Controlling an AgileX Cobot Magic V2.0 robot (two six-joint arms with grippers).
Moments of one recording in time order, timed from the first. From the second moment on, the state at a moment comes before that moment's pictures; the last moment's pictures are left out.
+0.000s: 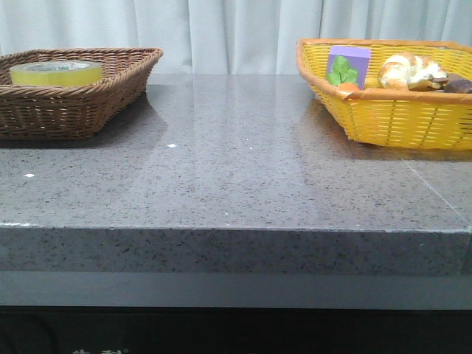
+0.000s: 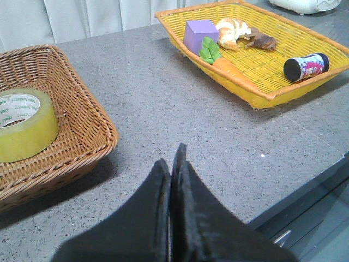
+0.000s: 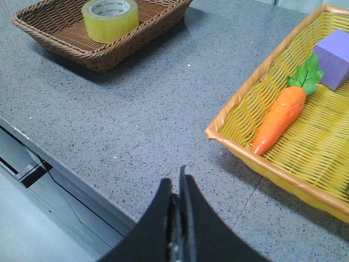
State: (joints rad) left arm -0.48 0.54 -0.70 -0.25 0.55 0.29; right arm 0.54 0.59 -0.75 0.06 0.61 -0.01
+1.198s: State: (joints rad) left arm -0.23 0.11 -0.16 -0.22 0.21 0.26; right arm 0.54 0.59 -0.75 0.06 0.62 -0.01
